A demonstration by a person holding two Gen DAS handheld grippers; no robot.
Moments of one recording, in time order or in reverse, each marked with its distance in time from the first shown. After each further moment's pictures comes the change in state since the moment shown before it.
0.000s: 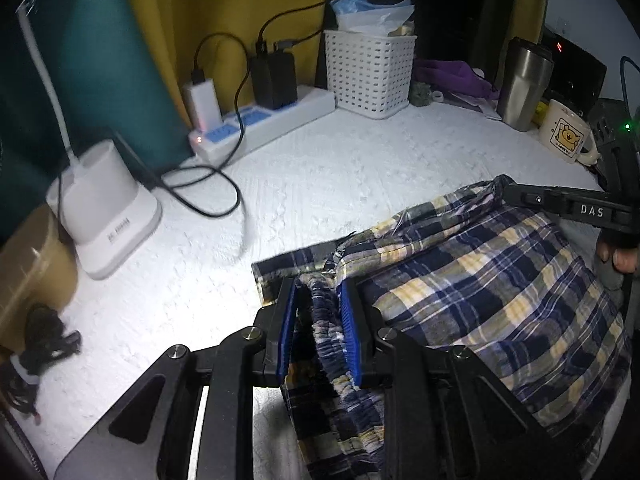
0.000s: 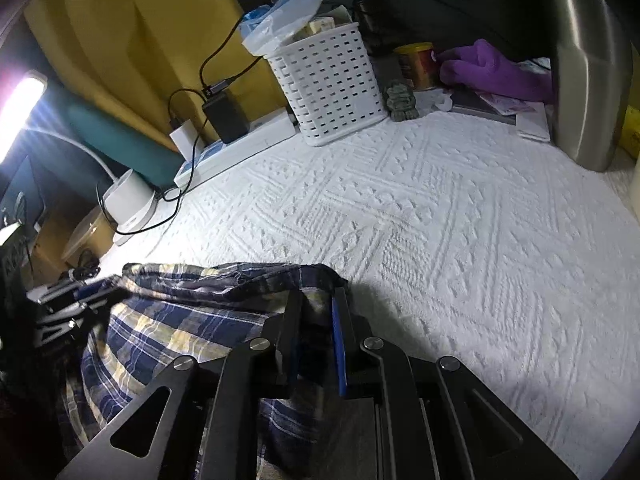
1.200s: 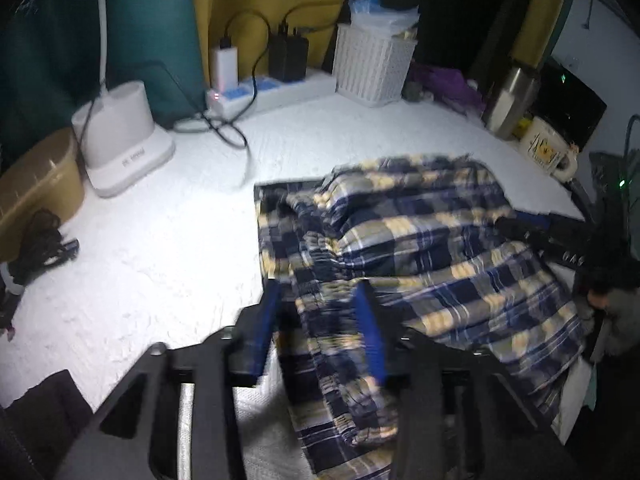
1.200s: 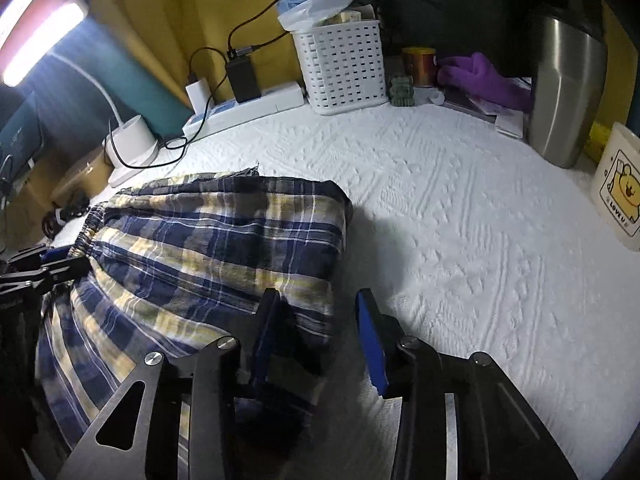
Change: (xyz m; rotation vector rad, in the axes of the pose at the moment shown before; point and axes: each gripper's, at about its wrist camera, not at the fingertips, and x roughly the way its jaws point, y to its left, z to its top) left arm -0.036 0.003 -0.035 -0.133 0.052 -0.069; right arm -0.033 0.030 -0.046 -0.147 0.035 -0.145
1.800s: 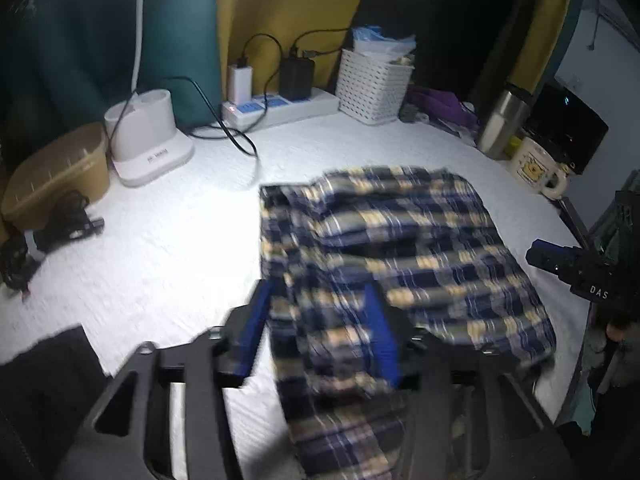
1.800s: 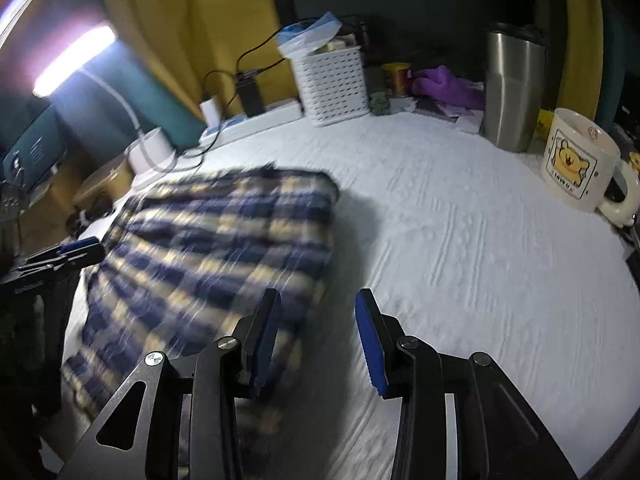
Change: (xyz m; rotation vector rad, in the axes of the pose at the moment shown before) left arm -0.043 -0.013 -0.021 -0.056 -0.067 0.002; right arm -0.071 0.010 -0.042 0.040 -0.016 0.019
